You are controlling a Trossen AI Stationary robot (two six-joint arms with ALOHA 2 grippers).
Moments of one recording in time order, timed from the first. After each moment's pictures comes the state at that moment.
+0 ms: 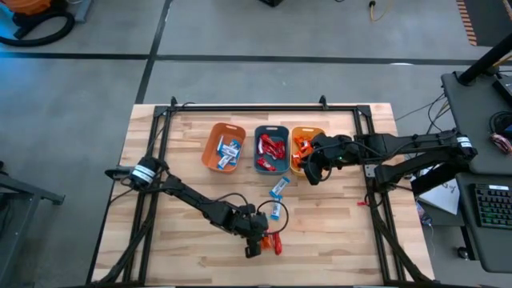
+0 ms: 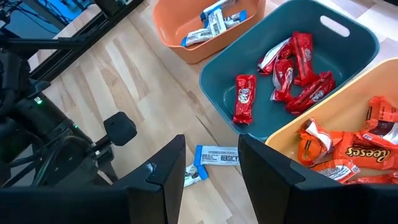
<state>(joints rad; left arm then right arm) -0.42 2.04 1.27 -0.17 -0.09 -0.63 0.05 1.12 1.03 -0.62 0.16 0.70</state>
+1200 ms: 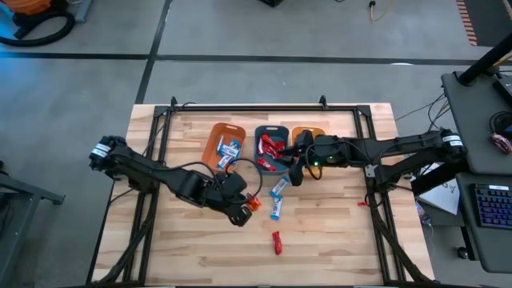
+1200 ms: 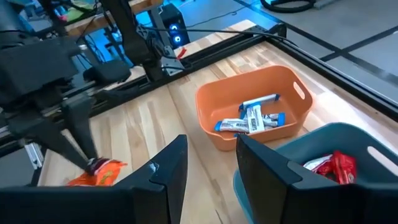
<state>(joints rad) -0.38 1.60 1.38 -0.74 -0.36 -0.98 0.05 1.26 1.02 -0.14 0.22 0.39</state>
